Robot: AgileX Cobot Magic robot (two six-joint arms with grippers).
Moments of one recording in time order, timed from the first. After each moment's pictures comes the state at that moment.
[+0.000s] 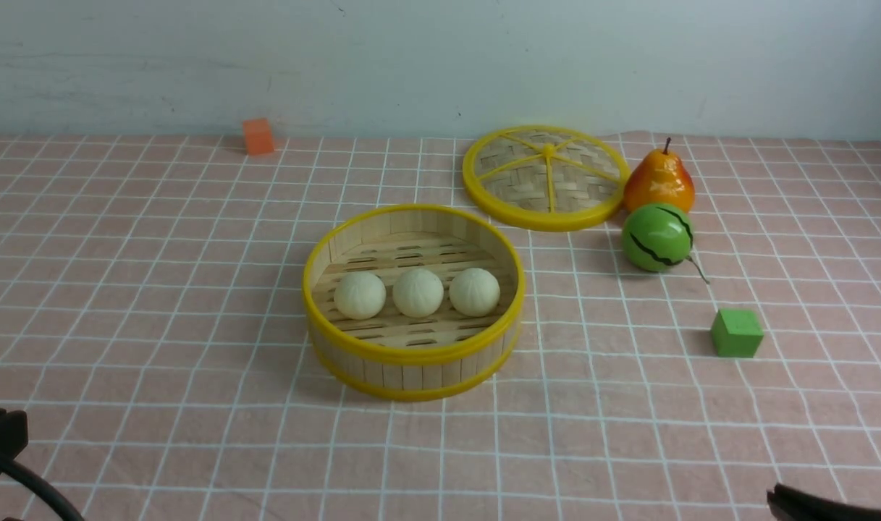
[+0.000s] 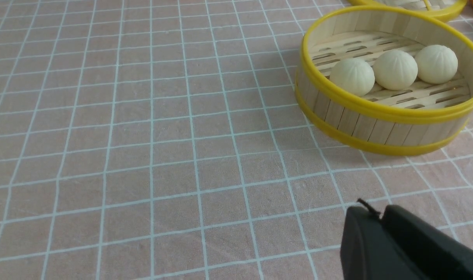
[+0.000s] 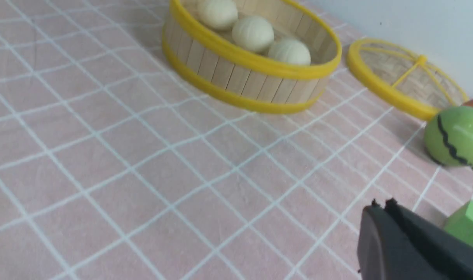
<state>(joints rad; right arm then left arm) 0.52 0.56 -0.06 -0.13 -0.15 -0.16 -0.33 0.44 -0.42 0.23 0.47 -0.28</state>
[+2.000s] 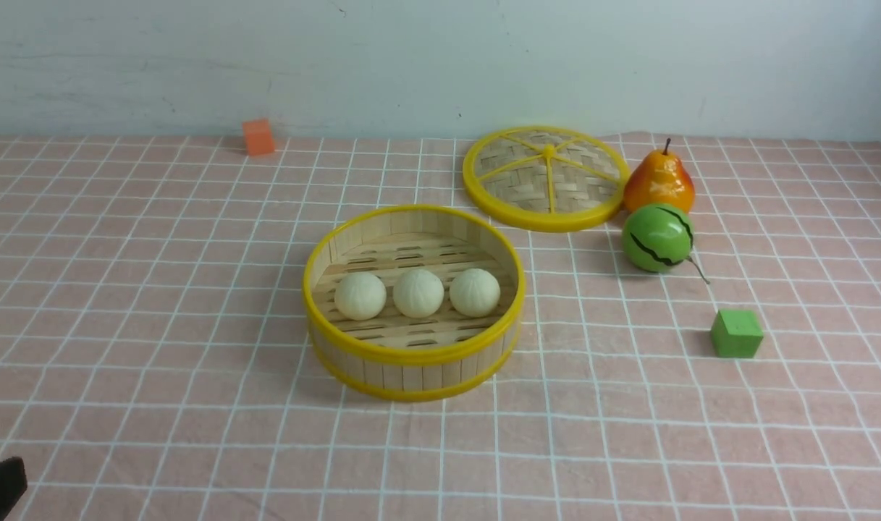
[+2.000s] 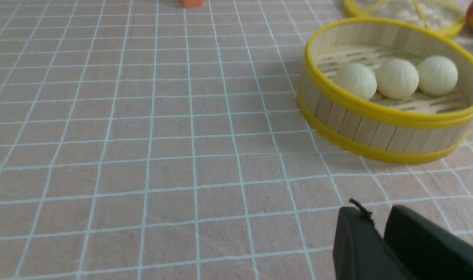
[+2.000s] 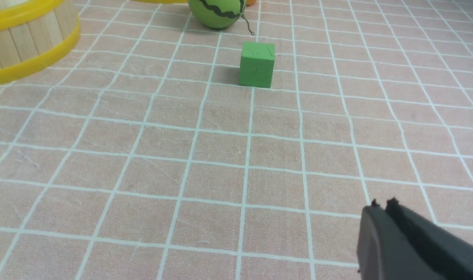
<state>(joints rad) -0.03 -0.01 0.01 0.08 0.39 -0.09 -0.27 0.24 -0.21 0.17 0.34 -0.28</state>
